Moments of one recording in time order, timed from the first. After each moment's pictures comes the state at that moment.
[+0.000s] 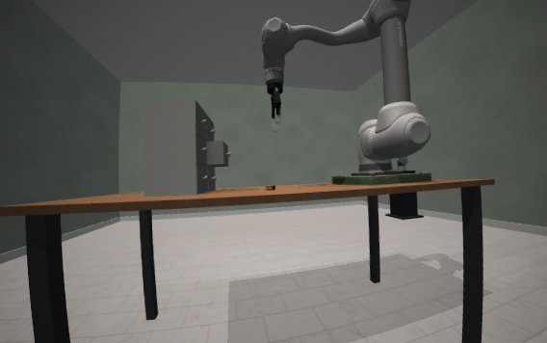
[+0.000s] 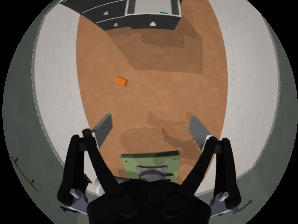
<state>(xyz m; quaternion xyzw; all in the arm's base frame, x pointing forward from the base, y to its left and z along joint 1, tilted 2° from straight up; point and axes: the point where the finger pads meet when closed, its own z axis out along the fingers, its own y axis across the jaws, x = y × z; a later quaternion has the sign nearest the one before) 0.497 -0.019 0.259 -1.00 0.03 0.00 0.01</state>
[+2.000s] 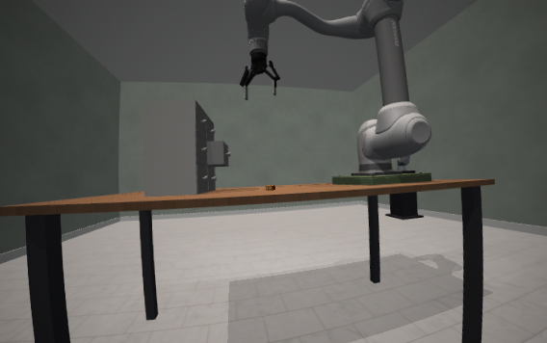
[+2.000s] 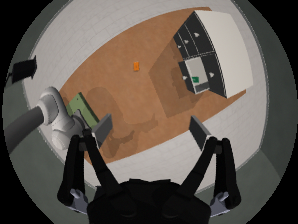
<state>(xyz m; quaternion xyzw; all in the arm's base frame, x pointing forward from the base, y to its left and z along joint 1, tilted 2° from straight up) 0.570 -0.028 0.411 -0.85 -0.52 -0.01 -0.01</state>
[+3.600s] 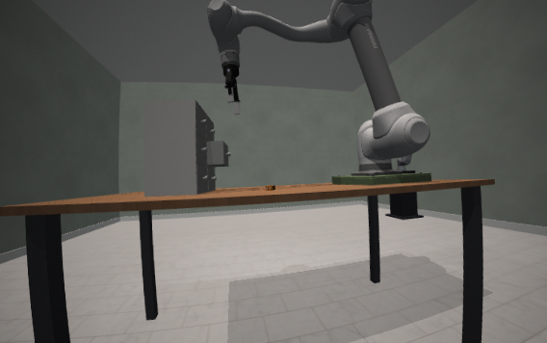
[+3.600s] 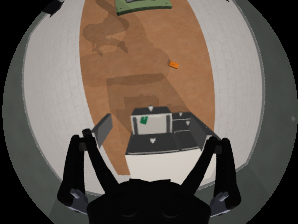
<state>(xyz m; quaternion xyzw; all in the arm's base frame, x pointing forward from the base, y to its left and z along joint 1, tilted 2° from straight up) 0.693 -0.035 0.356 -0.07 -1.00 -0.03 0.03</state>
